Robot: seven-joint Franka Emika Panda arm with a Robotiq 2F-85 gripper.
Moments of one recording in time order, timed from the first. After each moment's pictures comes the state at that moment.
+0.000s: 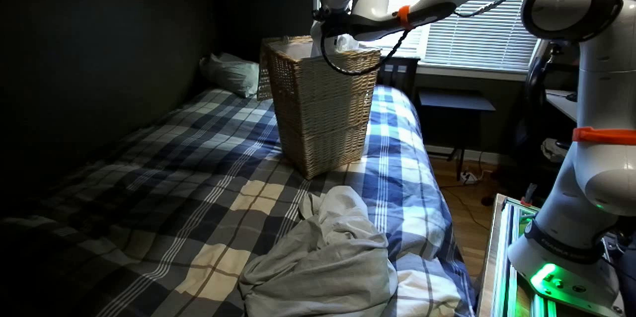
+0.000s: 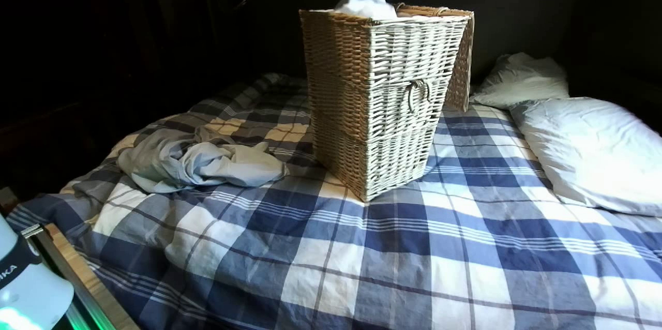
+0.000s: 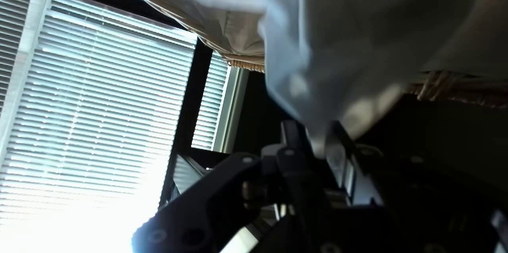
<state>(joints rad) -0.02 0.33 -0.07 -1.41 -1.14 2.36 1.17</state>
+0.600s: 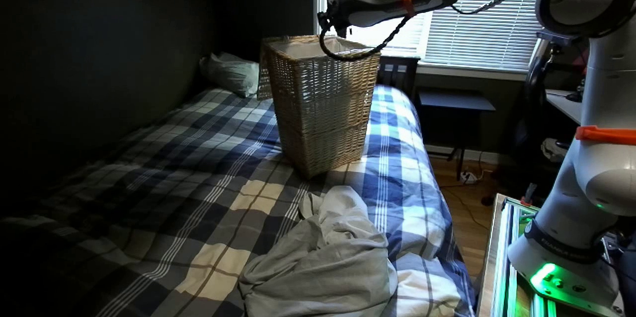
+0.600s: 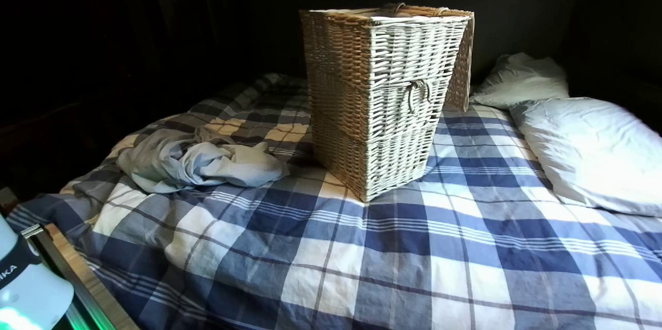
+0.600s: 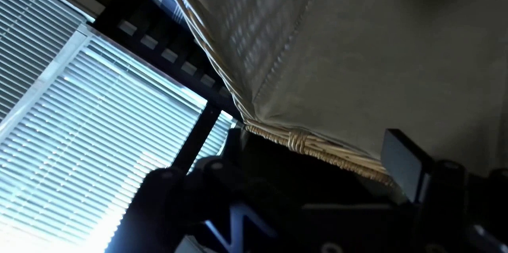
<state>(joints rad) -0.01 0.22 -0.02 -1.43 -0.86 2.05 0.72</state>
